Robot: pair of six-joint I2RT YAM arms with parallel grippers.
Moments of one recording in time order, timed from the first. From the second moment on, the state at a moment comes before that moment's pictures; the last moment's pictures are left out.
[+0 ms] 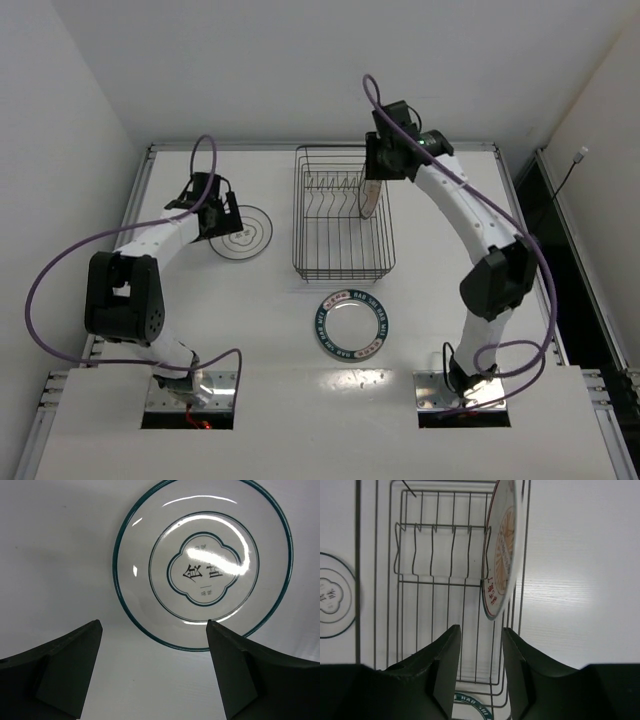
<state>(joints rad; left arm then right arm) -0.11 1.59 1.08 -0.43 -0.20 -0.35 0.42 1.87 1.89 -0.85 0.23 0.31</state>
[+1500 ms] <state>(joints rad) 0.09 1.75 1.08 -0.36 0.27 -0.43 0.26 1.32 1.56 -0.83 0.16 0.17</state>
